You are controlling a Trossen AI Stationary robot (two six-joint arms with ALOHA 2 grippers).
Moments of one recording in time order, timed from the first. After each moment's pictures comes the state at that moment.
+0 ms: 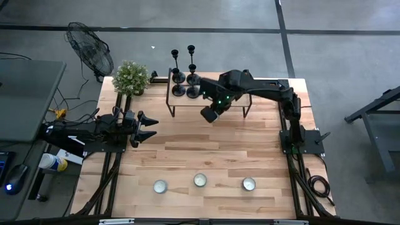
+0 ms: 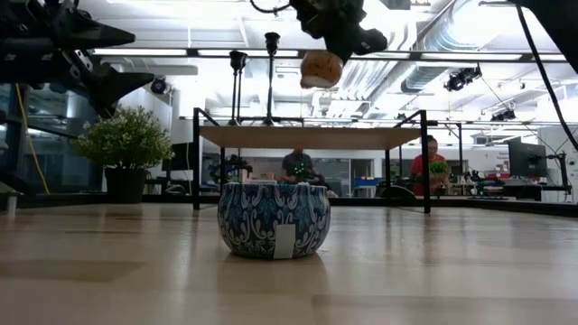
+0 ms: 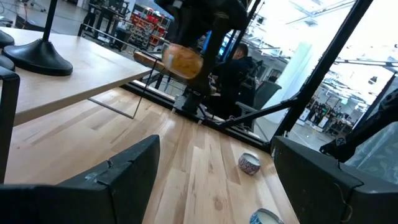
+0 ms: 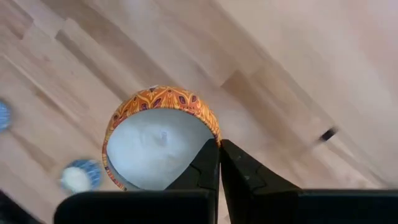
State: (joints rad) left arm -0.05 0.01 0.01 0.10 -0.11 -0.42; right arm -0.21 2.01 2.22 -1.57 -0.02 0.62
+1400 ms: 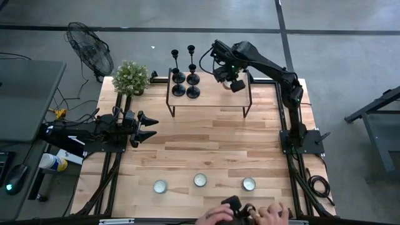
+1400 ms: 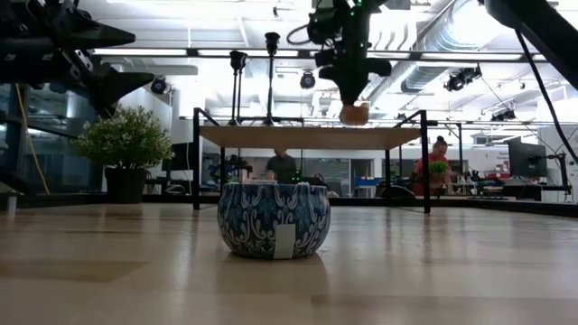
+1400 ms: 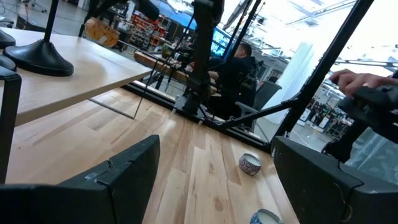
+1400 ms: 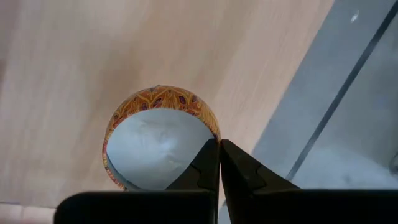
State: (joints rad) left arm -0.05 0.01 0.01 0.10 -0.11 -0.42; right arm -0.59 2.05 2.22 -1.48 0.17 -1.02
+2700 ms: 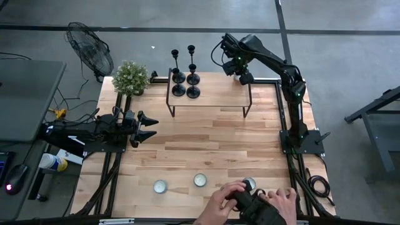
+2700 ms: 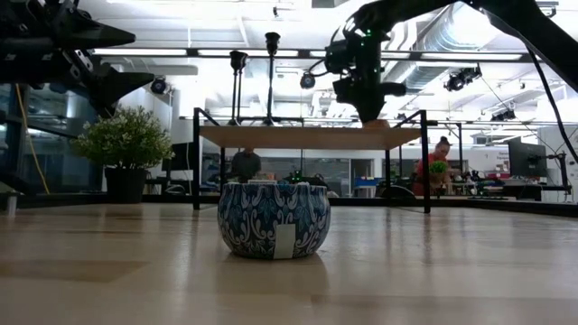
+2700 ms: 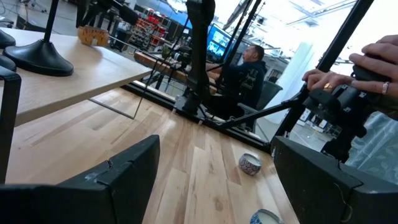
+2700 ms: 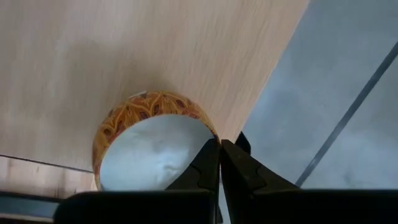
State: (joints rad) left arm -0.05 0.01 0.01 0.10 -0.11 -0.42; right arm -0.76 2.07 2.13 -1.45 0.14 -1.14
